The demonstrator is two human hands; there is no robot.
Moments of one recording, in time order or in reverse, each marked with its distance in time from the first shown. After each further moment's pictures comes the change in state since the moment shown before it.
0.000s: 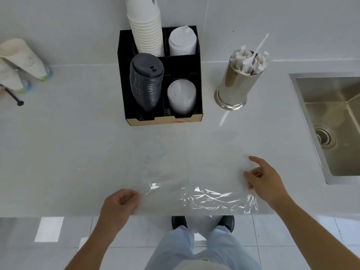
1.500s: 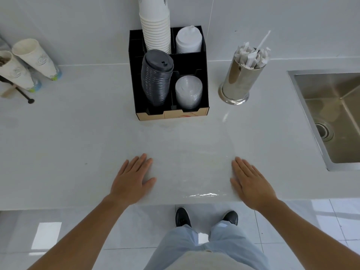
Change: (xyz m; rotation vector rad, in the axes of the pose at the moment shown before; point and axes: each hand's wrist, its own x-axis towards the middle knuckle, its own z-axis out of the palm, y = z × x) left_hand 0.060 -0.010 -0.013 1.102 -0.137 0.660; right_hand -0.034 0.033 0.049 -0.925 -0.133 -0.501
